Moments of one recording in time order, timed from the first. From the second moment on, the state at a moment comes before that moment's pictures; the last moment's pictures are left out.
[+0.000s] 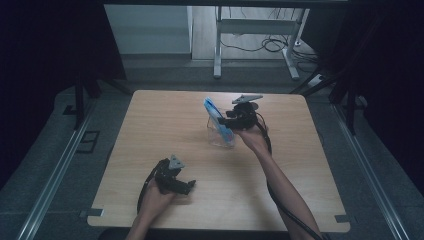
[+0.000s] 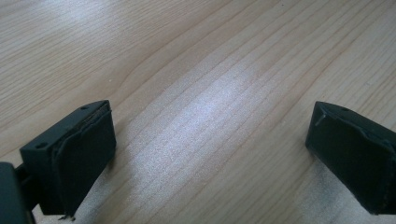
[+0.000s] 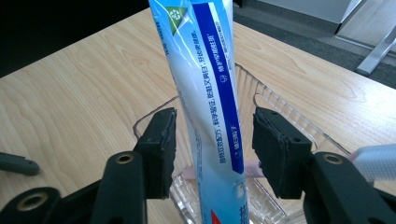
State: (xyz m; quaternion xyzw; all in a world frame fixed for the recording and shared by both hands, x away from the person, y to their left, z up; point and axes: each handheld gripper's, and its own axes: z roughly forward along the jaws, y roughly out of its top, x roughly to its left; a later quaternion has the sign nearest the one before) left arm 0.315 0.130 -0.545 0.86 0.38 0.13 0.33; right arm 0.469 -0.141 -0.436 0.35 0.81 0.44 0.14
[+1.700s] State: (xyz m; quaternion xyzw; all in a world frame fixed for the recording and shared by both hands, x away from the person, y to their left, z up) left arm 0.315 0.130 -0.545 0.86 0.38 0.13 0.33; right arm 0.426 -0.173 -0.428 0.32 0.82 0.45 0.14
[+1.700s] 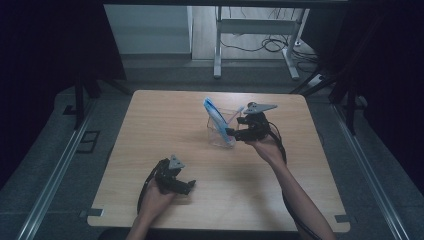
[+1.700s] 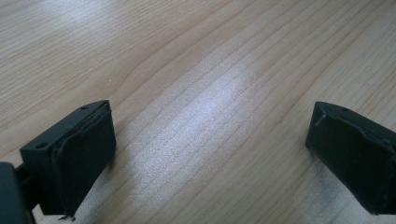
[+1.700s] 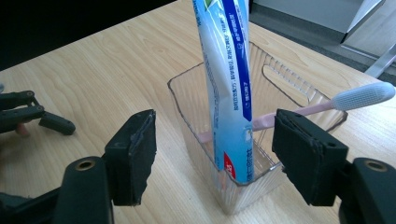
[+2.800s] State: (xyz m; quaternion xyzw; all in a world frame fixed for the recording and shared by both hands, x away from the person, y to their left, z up) left arm 0.315 0.130 -0.545 0.85 0.38 0.13 0.33; right arm 0.381 -0.206 -0.435 0.30 0.84 0.42 0.16
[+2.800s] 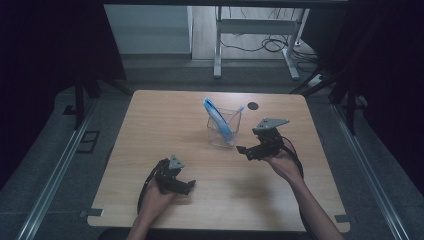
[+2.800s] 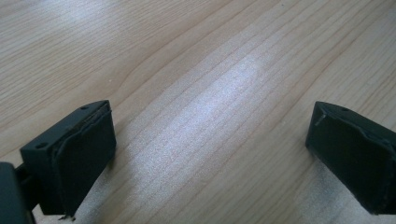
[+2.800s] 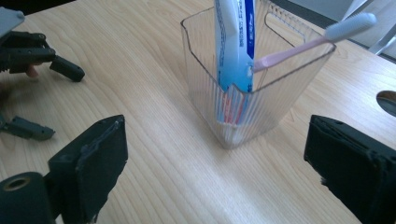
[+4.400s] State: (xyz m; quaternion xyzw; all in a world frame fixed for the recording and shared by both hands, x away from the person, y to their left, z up) left arm 0.314 0.129 -0.545 0.85 0.38 0.13 0.33; right arm 0.308 -0.263 -0.524 0.35 0.85 0.36 0.15
